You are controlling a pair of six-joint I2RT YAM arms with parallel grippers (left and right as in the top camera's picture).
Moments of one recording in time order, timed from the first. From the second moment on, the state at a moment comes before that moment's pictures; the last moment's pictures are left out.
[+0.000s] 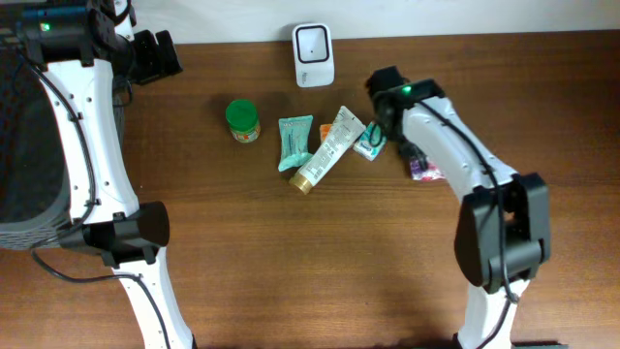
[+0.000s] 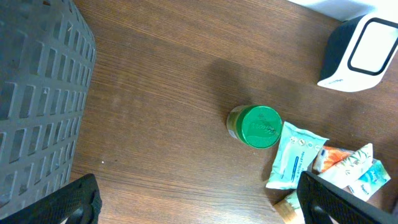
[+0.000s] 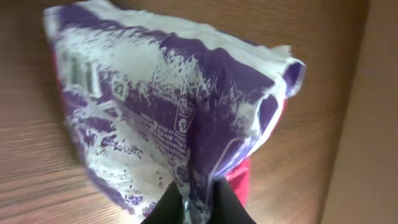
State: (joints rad) left arm 0.09 2.29 2.87 -1.69 0.07 -0.23; right arm 0.31 2.06 1.68 -1.17 0.66 0.23
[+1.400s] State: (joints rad) left arm 0.09 2.29 2.87 -1.69 0.07 -0.23; right arm -0.13 2.09 1.36 -0.86 -0.79 -0.16
